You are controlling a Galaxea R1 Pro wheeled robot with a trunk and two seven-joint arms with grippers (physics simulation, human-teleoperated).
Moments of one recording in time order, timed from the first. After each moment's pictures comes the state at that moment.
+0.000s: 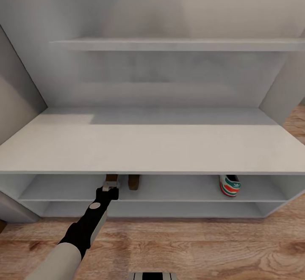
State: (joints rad) left arm -0.61 -0.03 -0.09 -0.71 0.02 0.06 0.11; right arm -0.58 -0.46 -1.22 -1.48 0.31 0.72 0.09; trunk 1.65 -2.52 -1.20
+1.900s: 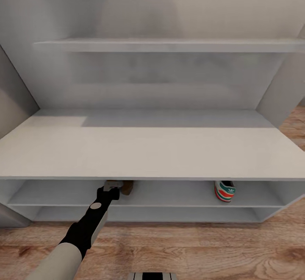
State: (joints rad) left arm -0.61 -0.03 -0.10 -0.71 0.02 0.06 0.11; right arm -0.58 -0.46 -1.22 -1.48 0.31 0.72 0.09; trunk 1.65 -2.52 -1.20
